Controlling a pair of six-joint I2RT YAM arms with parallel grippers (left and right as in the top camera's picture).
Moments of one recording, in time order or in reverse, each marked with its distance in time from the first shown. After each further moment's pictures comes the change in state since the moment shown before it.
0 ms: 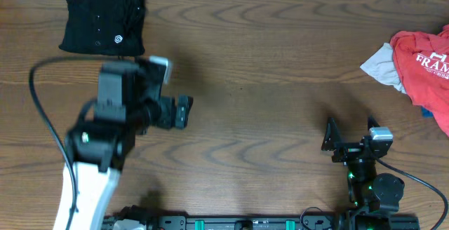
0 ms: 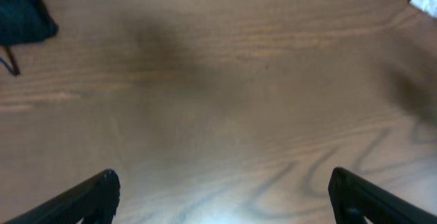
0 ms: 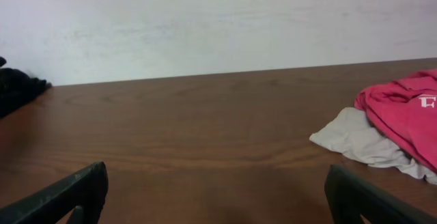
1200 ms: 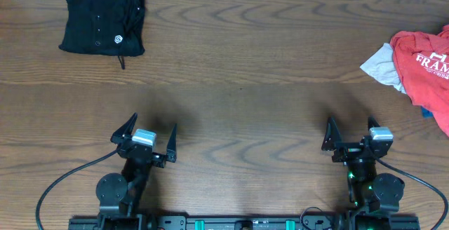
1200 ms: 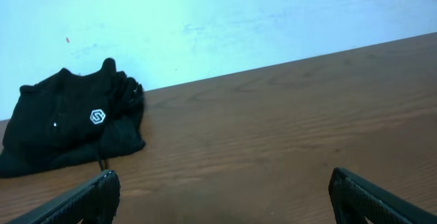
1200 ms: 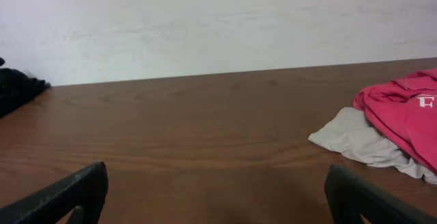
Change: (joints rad) left arm 0.156 -1.001 -0.980 0.751 -0.002 0.132; right arm 0.000 0.000 0.000 0.000 0.003 0.000
